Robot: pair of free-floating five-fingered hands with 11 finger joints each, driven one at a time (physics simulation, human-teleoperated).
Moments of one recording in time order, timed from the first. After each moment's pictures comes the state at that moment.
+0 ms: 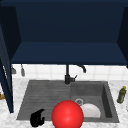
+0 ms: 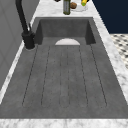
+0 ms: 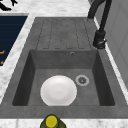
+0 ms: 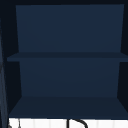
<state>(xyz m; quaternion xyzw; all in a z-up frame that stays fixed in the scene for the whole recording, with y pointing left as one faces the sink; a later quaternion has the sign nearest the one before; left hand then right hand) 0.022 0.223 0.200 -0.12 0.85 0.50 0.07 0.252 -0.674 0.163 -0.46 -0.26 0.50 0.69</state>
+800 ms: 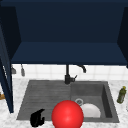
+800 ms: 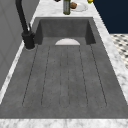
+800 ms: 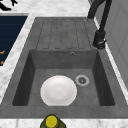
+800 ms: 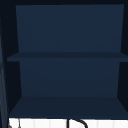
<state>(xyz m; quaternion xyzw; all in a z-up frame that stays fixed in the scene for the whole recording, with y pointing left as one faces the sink) 0.022 0.223 0.200 -0.12 0.85 0.50 0.07 0.199 -0.599 0.227 -0.46 -0.25 0.50 0.69</state>
